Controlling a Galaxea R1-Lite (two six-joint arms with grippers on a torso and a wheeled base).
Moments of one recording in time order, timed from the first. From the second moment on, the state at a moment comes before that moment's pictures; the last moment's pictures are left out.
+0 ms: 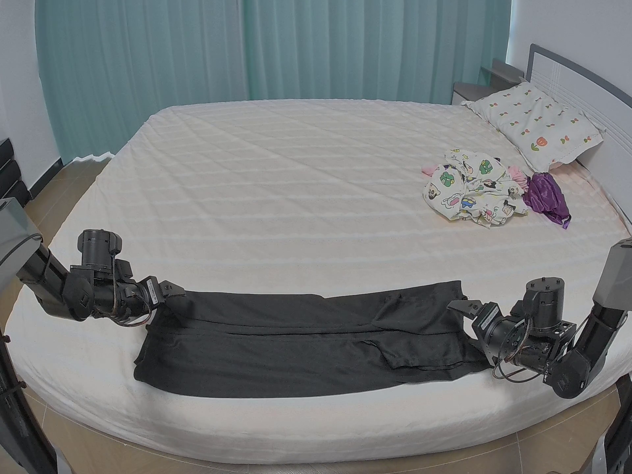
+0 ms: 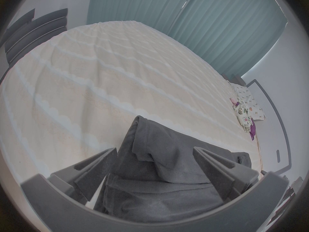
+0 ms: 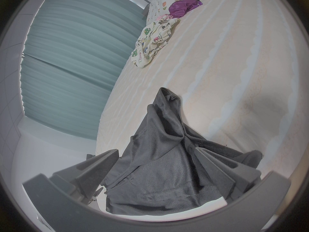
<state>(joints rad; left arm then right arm) 0.06 2.03 -0.85 -0.43 -0.26 -0.40 0.29 2.01 -0.32 -1.21 0.04 1.06</state>
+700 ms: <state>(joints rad) 0.10 2.01 -0.86 -0.27 -0.24 -0.29 0.30 2.01 -0.31 -1.21 0.04 1.08</state>
